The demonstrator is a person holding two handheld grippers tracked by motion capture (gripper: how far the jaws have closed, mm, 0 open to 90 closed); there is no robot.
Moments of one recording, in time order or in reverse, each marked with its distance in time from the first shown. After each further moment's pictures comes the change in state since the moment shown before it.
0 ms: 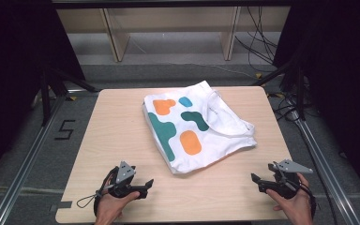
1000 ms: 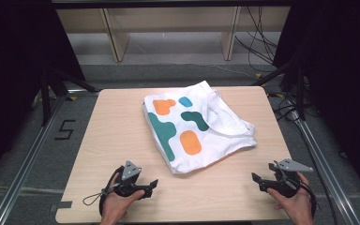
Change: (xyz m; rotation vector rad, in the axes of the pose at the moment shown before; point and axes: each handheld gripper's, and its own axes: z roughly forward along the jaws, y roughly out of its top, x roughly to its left) left arm -0.010 0.006 0.011 0.031 -0.045 -0.053; right arm -0.007 -0.002 0.004 0.009 0.009 0.014
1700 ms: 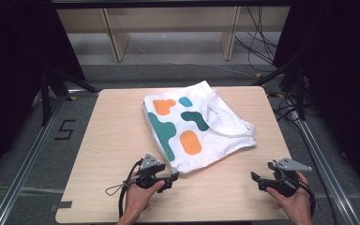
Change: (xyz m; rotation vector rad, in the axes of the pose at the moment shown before) left arm -0.031 0.033 0.043 -0.077 -0.145 -0.152; right arm 0.006 0.004 -0.001 0.014 -0.001 0.019
